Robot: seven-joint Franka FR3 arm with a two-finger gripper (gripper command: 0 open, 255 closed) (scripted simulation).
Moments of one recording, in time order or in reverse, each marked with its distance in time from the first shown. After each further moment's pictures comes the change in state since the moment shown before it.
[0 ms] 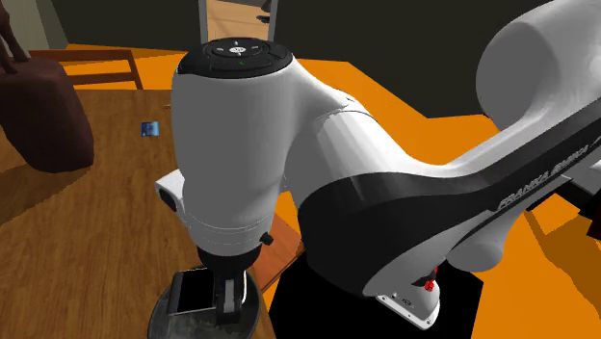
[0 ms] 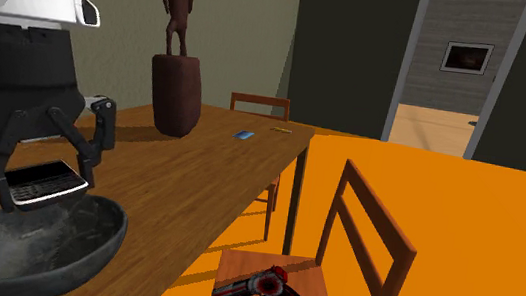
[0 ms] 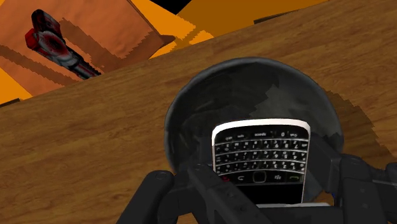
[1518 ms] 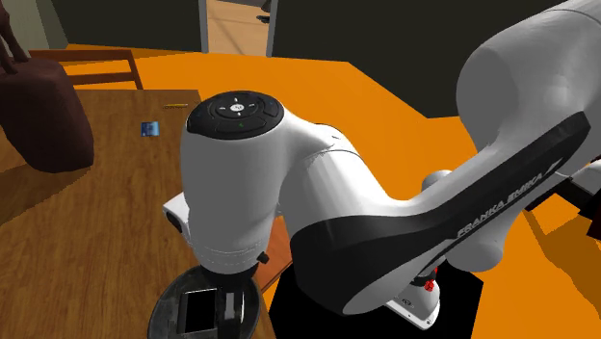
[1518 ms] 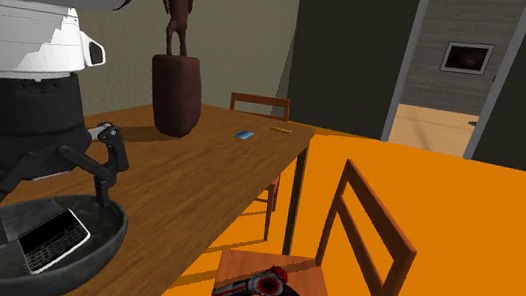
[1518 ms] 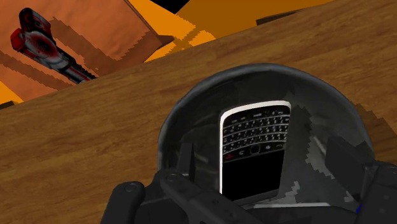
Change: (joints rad) arm 0.000 0.037 0.010 -0.072 -0.013 0.106 0.009
